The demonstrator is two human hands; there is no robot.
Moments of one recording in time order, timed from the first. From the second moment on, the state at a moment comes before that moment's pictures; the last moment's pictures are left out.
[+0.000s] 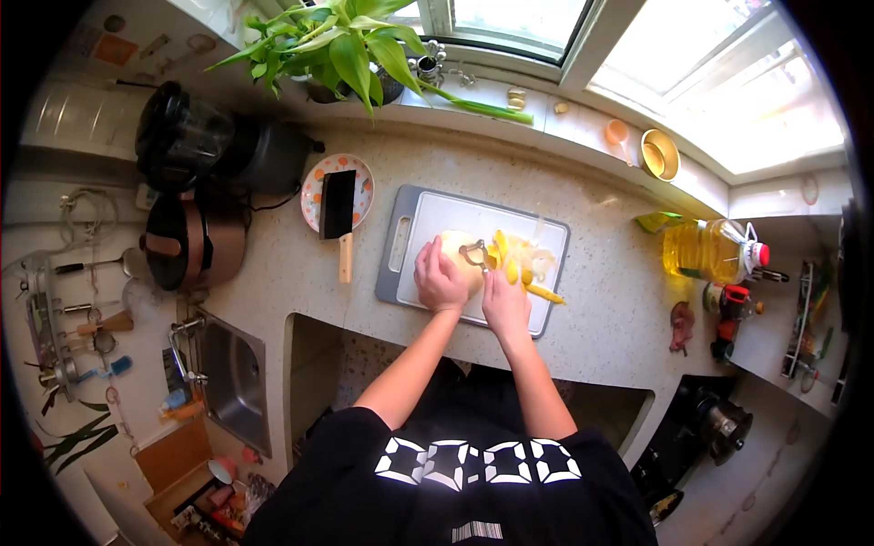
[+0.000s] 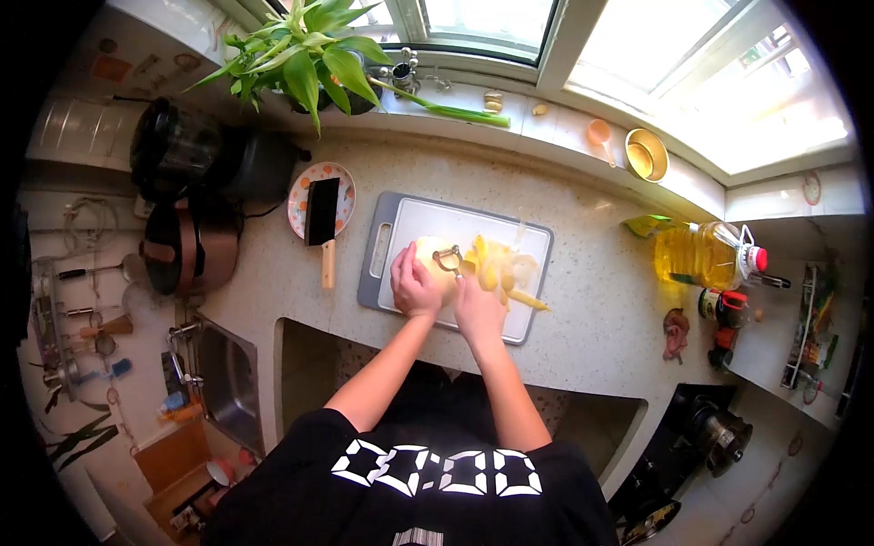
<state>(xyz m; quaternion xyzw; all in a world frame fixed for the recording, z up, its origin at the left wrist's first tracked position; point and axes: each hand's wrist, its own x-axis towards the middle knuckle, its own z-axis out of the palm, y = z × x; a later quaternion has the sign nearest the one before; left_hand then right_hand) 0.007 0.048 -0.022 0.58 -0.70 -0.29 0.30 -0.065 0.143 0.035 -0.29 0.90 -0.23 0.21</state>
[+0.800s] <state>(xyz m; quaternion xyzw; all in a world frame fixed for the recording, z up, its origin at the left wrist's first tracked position) -0.001 0.042 -0.023 0.62 -0.66 -0.32 0.28 -0.038 0.192 -0.006 -0.14 0.83 -0.47 0.25</state>
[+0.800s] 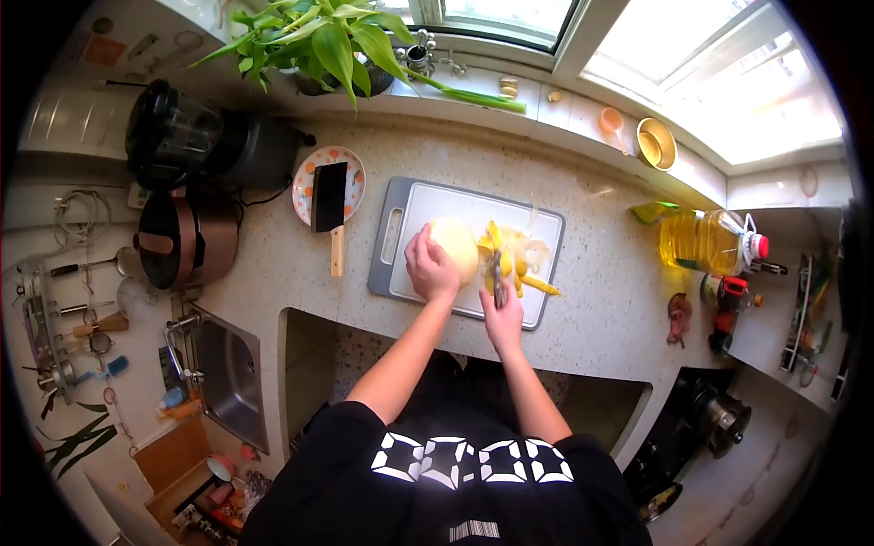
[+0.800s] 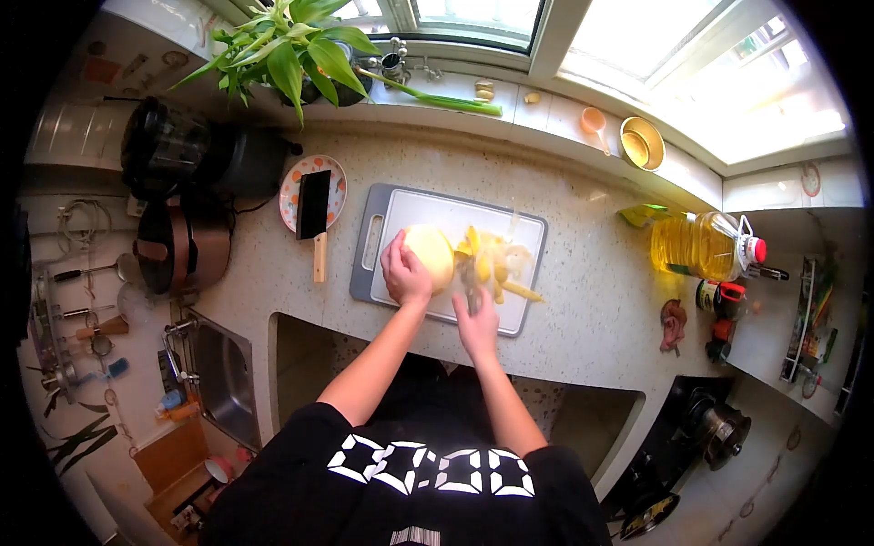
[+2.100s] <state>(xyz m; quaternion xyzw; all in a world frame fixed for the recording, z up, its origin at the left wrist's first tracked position) 0.016 0.027 -0.018 0.53 -0.71 -0.37 0.27 -0.083 0.149 -0.032 -0.06 0.73 -0.57 0.38</state>
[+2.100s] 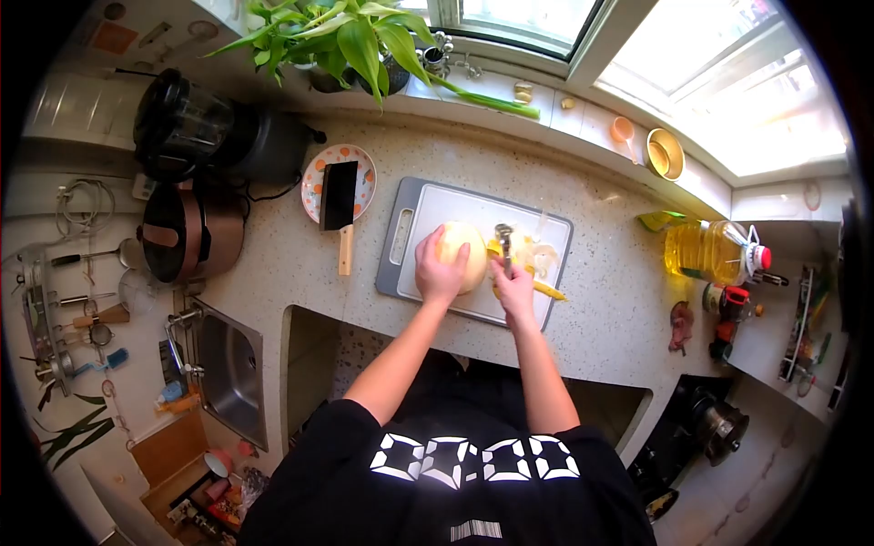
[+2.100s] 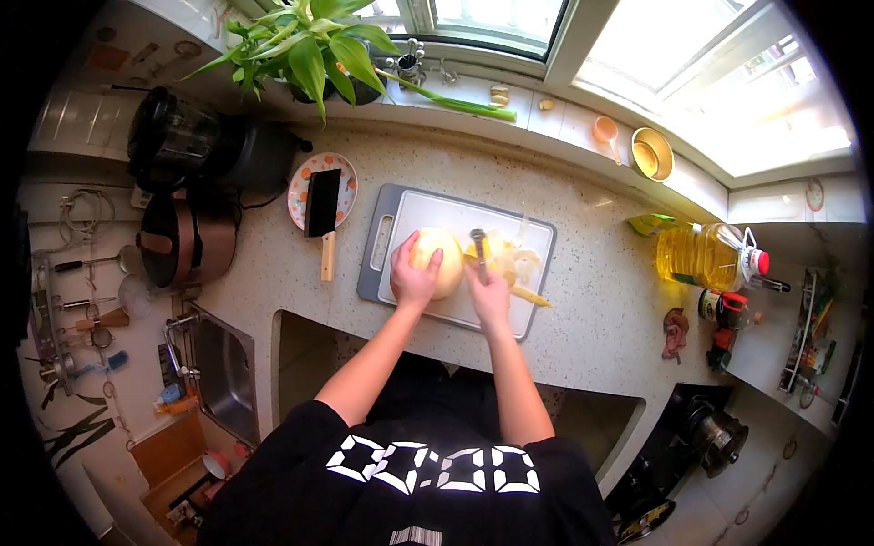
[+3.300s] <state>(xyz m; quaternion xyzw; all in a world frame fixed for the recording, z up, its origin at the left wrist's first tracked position) 0.051 0.014 -0.027 0.52 -0.74 -0.28 0.33 -0.073 0.088 0.015 -0.34 0.86 -0.21 0.31</state>
